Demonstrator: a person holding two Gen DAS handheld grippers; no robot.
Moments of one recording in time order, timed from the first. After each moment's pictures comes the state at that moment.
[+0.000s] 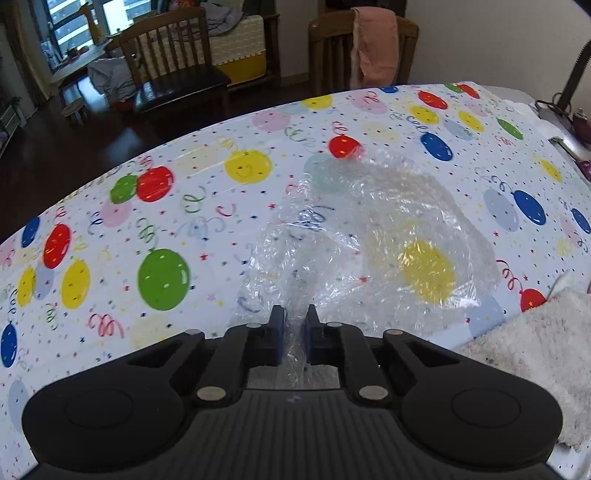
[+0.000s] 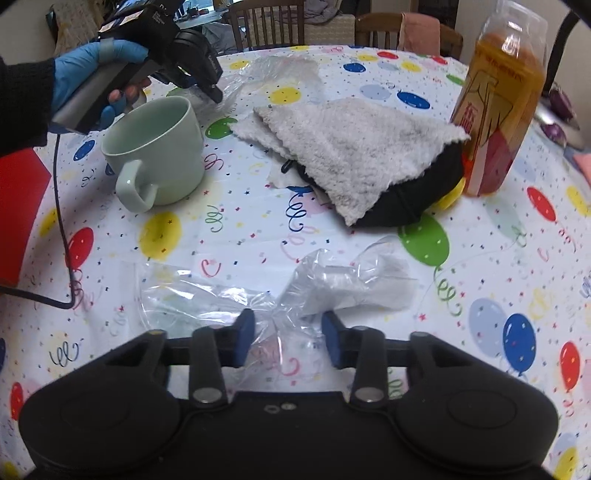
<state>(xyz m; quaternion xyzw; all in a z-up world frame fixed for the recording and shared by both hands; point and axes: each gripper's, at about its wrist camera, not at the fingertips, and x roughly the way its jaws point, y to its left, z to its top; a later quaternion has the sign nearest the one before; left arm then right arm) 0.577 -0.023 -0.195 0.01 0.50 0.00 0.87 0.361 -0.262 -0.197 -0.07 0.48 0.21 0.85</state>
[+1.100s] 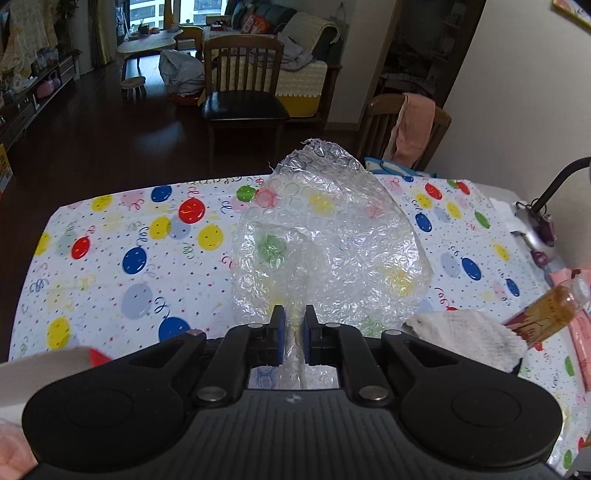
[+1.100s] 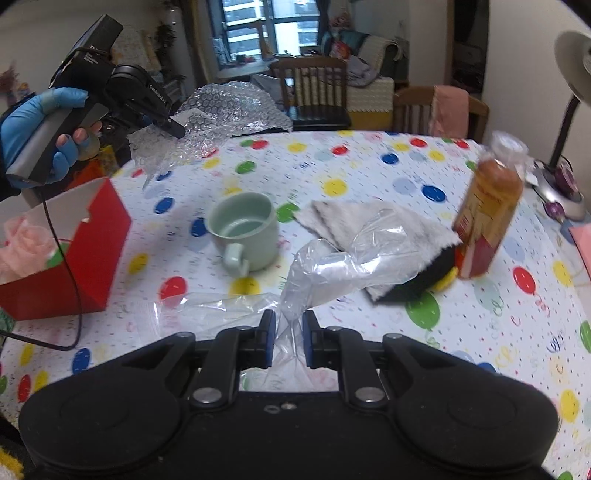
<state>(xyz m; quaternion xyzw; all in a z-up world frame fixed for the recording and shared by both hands) 0.426 0.045 -0.043 -0.11 0.45 0.07 0.88 0.309 -0.269 -0.086 -0.06 0.40 0.29 0.87</state>
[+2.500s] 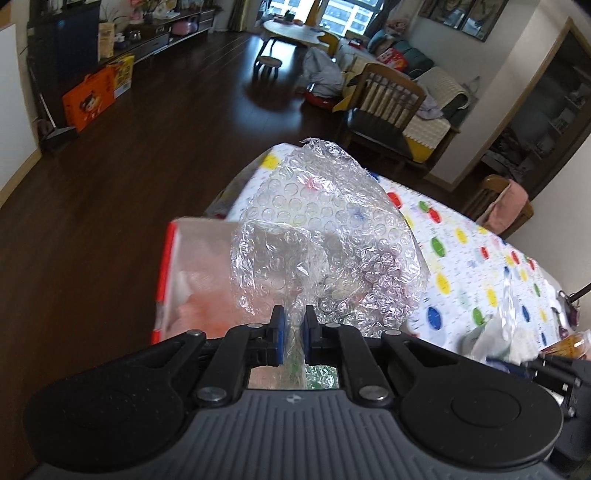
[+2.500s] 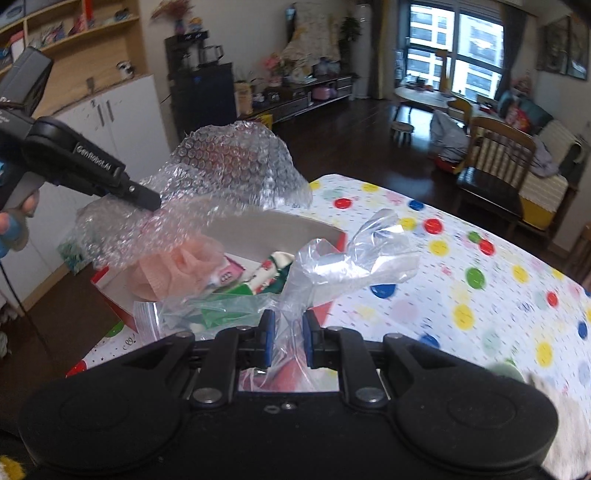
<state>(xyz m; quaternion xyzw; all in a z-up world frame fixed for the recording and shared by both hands) 0.140 0.238 -0.011 -0.27 0.40 0.22 0.85 0.270 -0.002 -0.035 -0.19 0.33 0.51 0.77</state>
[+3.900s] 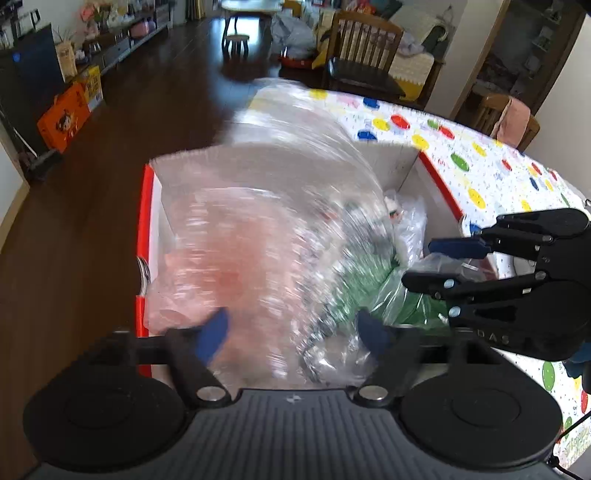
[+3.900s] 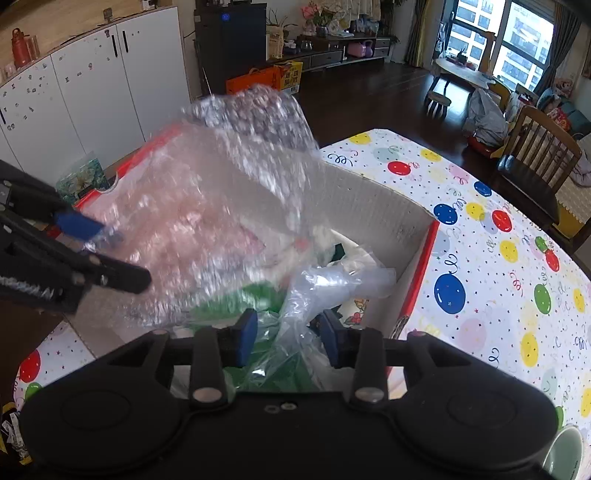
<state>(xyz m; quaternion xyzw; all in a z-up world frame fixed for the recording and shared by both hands) 0.145 0.227 -0.097 -0.17 0.48 0.18 0.84 0.270 0.099 -0.108 -0.28 0.36 0.52 0.73</state>
